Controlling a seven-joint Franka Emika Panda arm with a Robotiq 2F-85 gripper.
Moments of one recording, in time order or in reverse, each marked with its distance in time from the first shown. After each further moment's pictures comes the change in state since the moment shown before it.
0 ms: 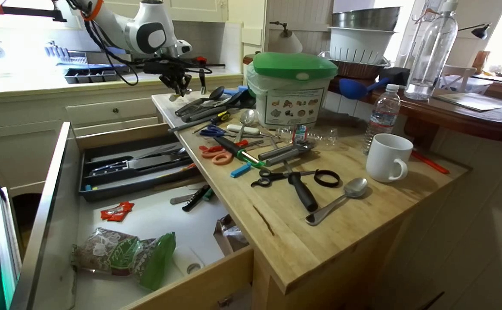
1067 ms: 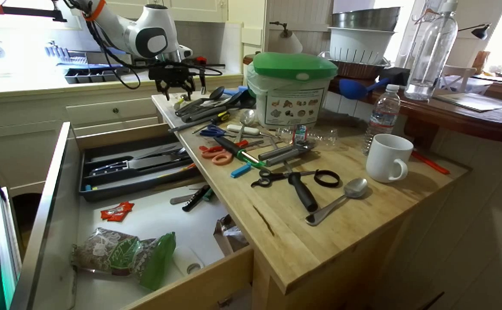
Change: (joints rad) arm -0.031 -0.005 0.002 -0.056 0.050 0.008 -0.301
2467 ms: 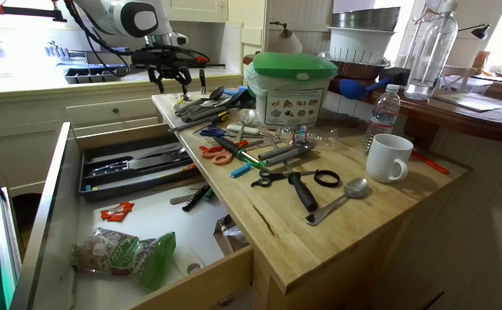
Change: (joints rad) arm 0.030 -0.208 -0.079 -0.139 -0.026 -0.139 0.215
